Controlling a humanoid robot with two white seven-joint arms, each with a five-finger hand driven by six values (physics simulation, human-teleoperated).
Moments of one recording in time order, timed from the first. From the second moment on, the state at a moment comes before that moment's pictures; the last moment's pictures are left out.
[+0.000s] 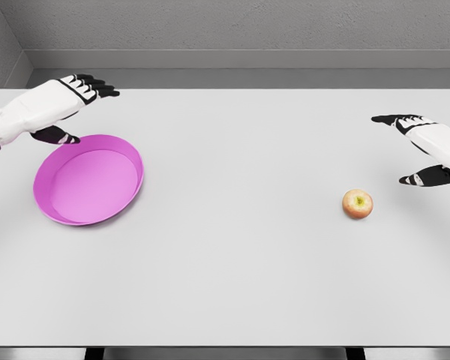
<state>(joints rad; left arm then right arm) -0.64 0.82 -0.57 -1.26 -0.51 -0.61 -0.14 -0.20 -1.06 0.40 -1.69 0.13 -0.18 0.11</state>
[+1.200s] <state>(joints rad) -0.63 0.82 -0.57 -1.28 -0.52 -0.61 -0.14 -0.39 -0.99 0.57 -1.69 0.14 -0.07 0.61</state>
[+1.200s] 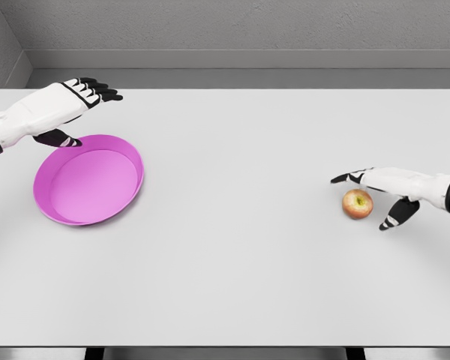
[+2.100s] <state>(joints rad) -0.63 0.82 -0.57 -1.28 -0.52 -0.61 -0.14 -0.42 -0.97 0.64 -1.68 0.14 -0.05 0.61</state>
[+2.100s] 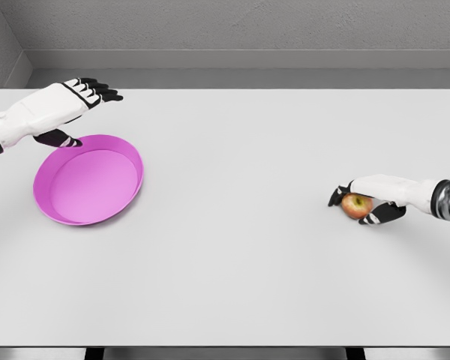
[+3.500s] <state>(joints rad) -0.63 0.82 -0.57 -1.28 -0.52 -0.61 -0.14 -0.57 -0.79 0.63 -1.75 0.15 -0.06 0.61</state>
